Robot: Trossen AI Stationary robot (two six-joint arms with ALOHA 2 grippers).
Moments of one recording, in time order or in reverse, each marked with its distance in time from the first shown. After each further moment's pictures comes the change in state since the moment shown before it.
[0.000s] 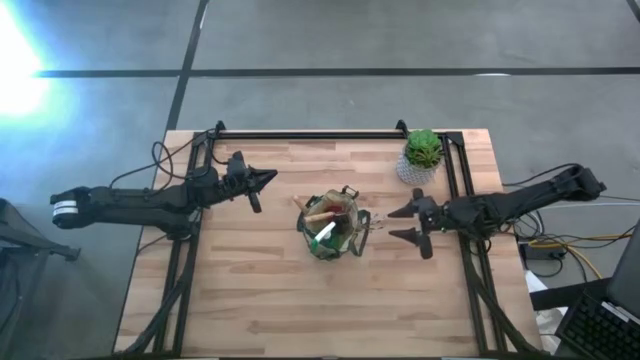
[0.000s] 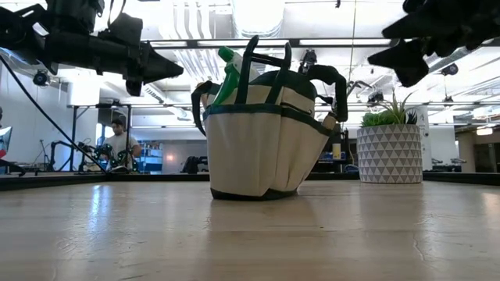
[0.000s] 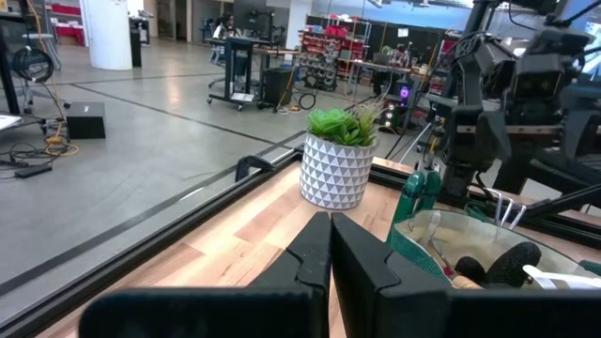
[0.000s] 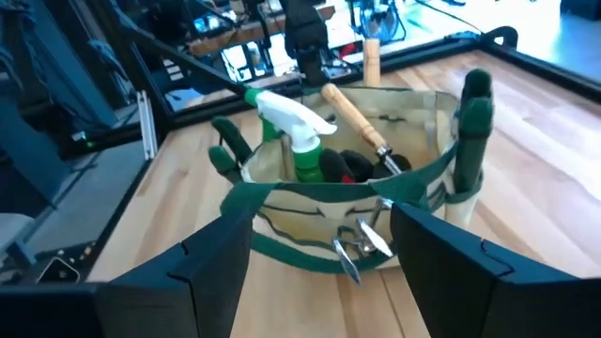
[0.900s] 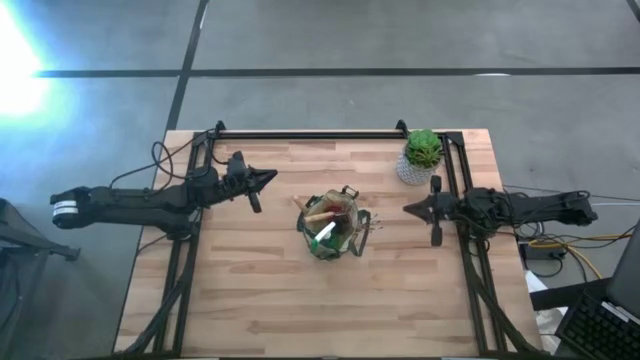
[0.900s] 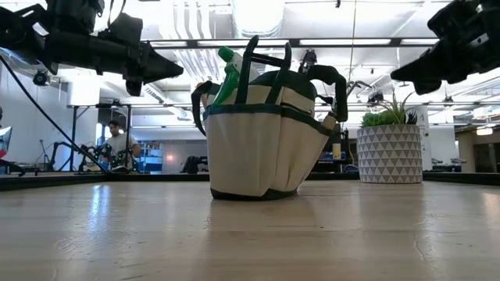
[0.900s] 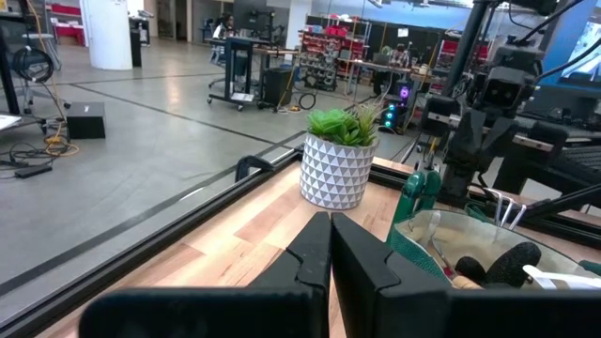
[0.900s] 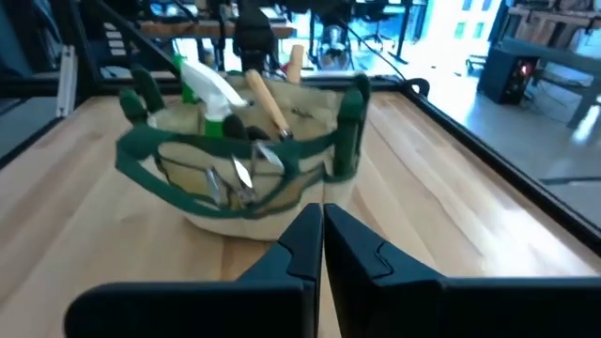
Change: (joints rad) left arm 0.000 0.000 0.000 0.000 0.000 0.000; right arm -0.185 -0.449 -0.140 -0.261 -0.051 -0.319
